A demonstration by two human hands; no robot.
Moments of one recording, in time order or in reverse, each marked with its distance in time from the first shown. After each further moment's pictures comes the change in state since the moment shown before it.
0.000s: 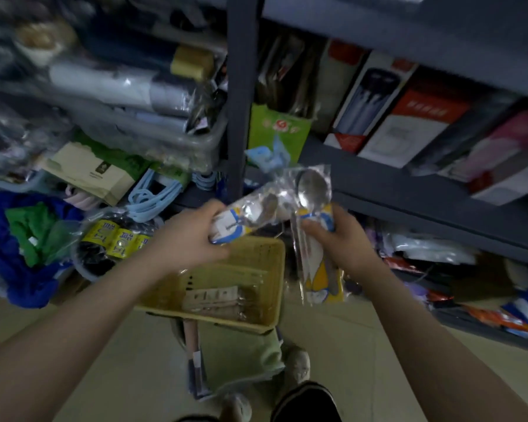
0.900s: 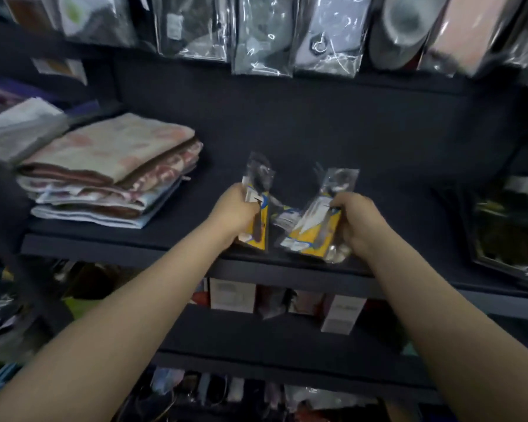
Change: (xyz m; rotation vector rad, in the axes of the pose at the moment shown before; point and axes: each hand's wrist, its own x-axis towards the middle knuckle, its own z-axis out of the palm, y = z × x) left_hand 0.219 0.406 -0.046 -0.586 0.387 0.133; right_hand 0.051 -0.051 -0.393 0.676 0.467 0.002
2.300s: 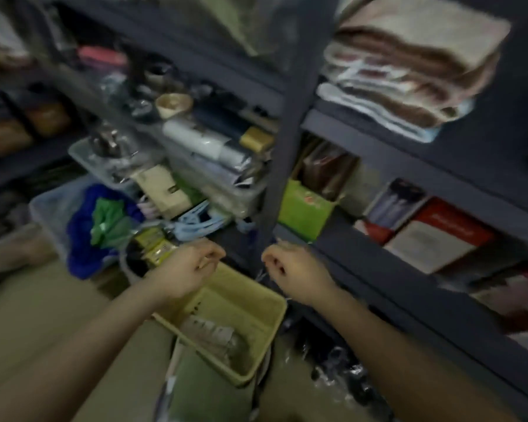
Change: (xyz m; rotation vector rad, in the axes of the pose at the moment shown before) left_hand -0.258 -0.307 -0.266 0.497 -0.048 -0.266; right_hand -0.166 0.258 0.279 -1.172 -1.128 -0.630
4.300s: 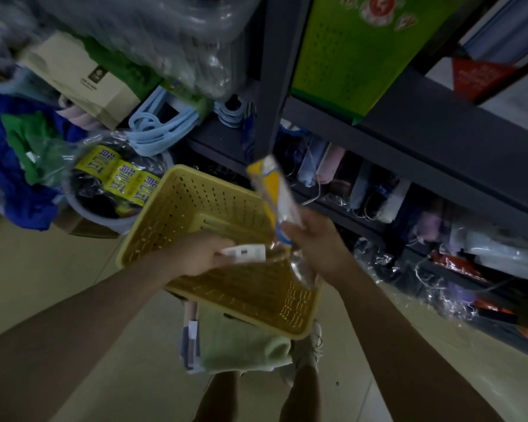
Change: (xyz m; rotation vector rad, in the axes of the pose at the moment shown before) left_hand 0.047 -0.106 0.134 0.168 -0.797 -0.049; right_hand 0.006 0.065 0.165 0.946 0.105 0.690
